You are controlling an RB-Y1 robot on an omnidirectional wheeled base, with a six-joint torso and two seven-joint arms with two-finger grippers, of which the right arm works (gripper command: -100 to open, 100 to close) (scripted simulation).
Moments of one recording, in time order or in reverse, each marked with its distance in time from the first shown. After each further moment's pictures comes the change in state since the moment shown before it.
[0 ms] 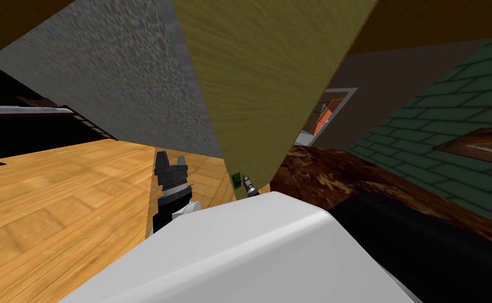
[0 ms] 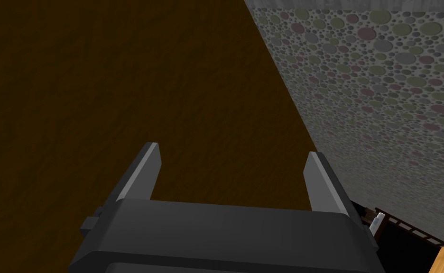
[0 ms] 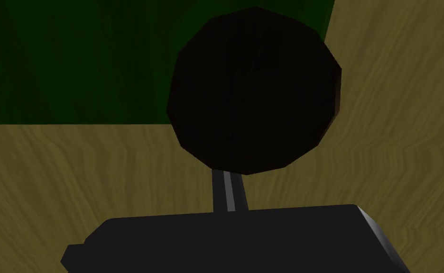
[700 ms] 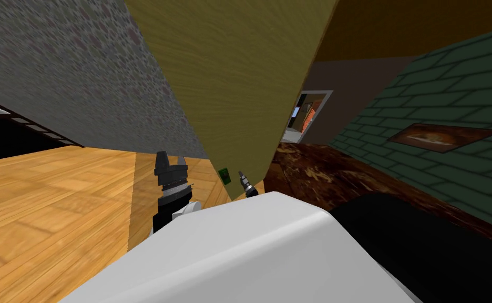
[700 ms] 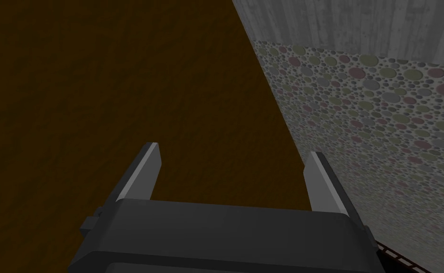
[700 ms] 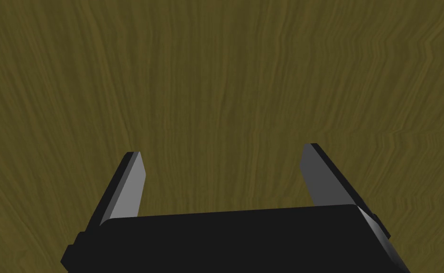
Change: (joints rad) arm -0.129 -0.030 0.029 0.097 -0.002 0.017 -0.044
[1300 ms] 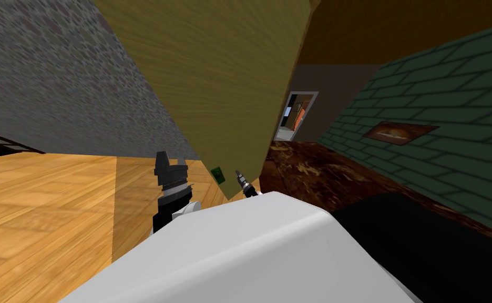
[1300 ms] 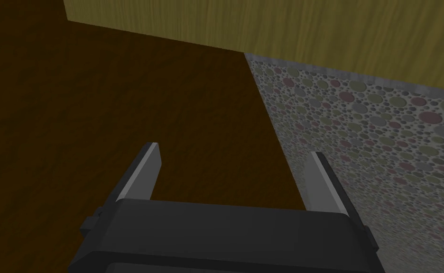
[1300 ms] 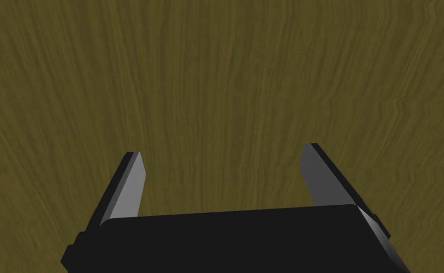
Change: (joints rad) arm -0.121 0.004 0.026 0.094 -0.001 0.015 -0.037
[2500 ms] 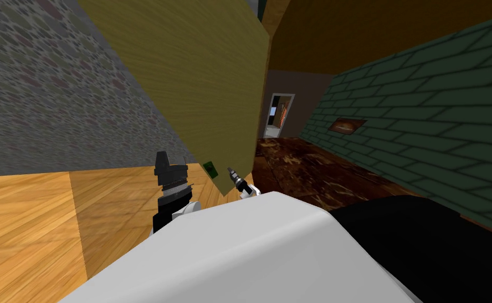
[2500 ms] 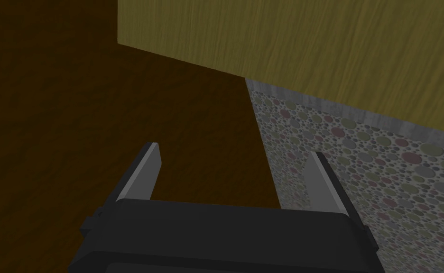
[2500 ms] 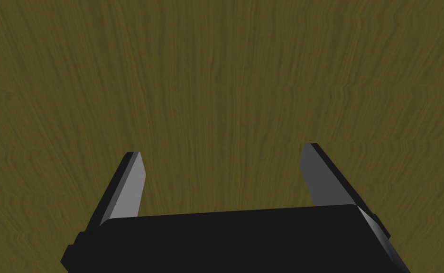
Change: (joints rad) arm -0.239 0.070 0.053 0.186 -0.002 0.030 -0.076
